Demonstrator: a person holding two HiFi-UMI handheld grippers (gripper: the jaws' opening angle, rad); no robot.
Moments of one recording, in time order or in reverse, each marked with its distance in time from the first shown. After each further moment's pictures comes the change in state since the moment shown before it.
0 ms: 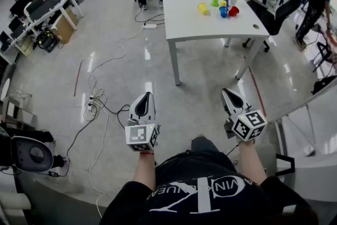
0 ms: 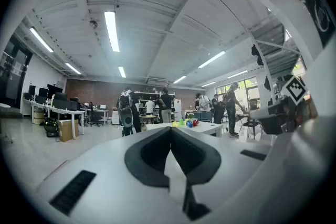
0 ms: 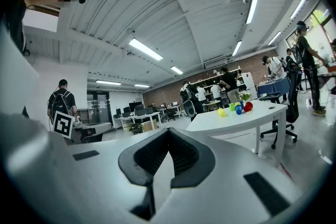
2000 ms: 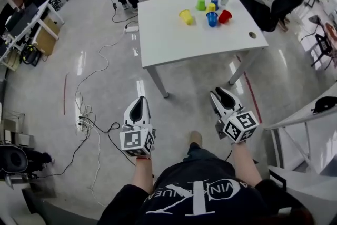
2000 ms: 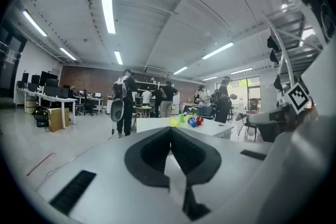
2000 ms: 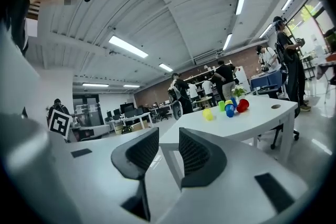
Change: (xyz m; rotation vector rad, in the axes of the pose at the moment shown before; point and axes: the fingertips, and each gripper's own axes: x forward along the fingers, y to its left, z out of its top) left arm 0.262 -0.011 -0.014 -0.064 0.099 -0.036; right arm 0.154 -0.194 0.036 0.074 0.022 -0.061
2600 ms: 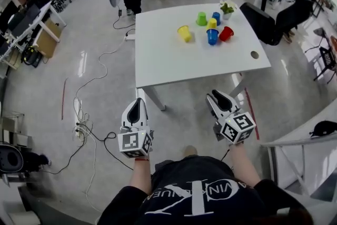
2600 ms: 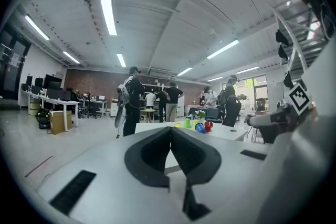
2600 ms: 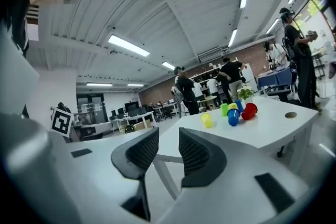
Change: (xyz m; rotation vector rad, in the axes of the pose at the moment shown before) left arm 0.102 0.003 0.021 0.009 -0.026 0.058; right arm 0.078 -0.075 0.036 -0.013 0.016 0.067
